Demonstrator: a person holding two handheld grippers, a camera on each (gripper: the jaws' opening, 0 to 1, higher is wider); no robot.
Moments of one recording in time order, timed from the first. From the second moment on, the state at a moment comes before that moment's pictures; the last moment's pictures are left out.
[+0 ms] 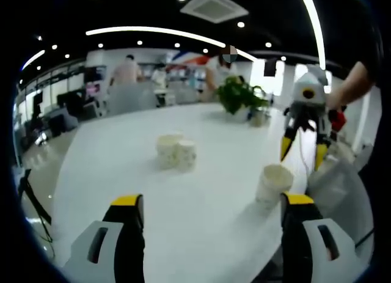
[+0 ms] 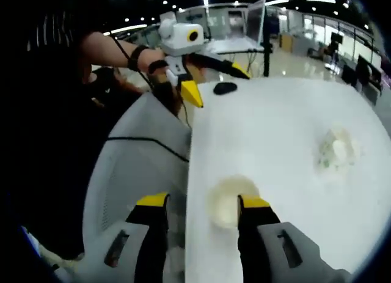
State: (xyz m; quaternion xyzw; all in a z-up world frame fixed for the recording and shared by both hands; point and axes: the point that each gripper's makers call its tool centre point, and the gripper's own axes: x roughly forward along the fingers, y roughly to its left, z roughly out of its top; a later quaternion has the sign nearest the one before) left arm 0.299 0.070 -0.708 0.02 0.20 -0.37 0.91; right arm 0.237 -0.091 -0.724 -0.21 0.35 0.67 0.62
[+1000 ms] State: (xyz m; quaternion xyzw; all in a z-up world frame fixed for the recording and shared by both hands) left arm 0.304 0.068 -0.705 0.03 0.21 -0.38 0.90; right arm 0.297 -0.125 -0.688 -0.03 0.31 0.55 0.77
